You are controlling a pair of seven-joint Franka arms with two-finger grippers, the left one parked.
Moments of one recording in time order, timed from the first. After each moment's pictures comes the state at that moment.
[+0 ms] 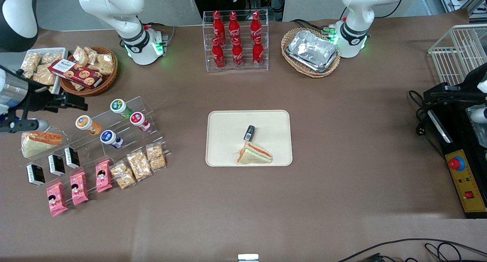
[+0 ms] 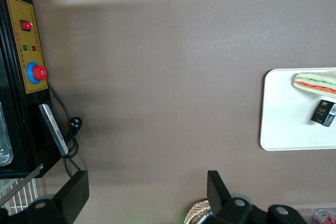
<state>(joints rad) -0.06 0.08 0.07 -1.52 0.05 1.38 0.02</state>
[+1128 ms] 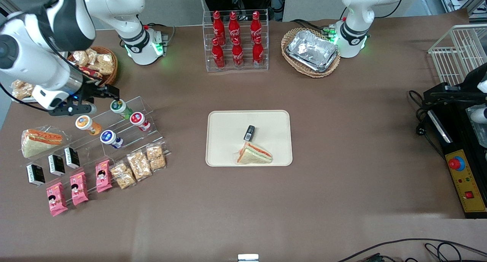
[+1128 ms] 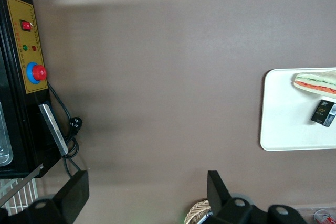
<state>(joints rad) -0.01 -0.21 0.07 -2.16 0.05 1.77 0.01</state>
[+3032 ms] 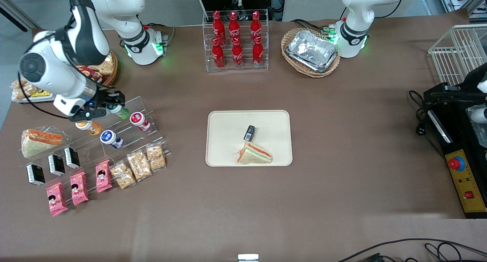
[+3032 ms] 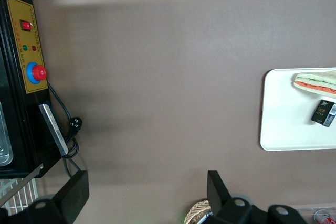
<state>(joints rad) -0.01 -0.20 0.04 -2.32 0.05 1.93 -0.12</state>
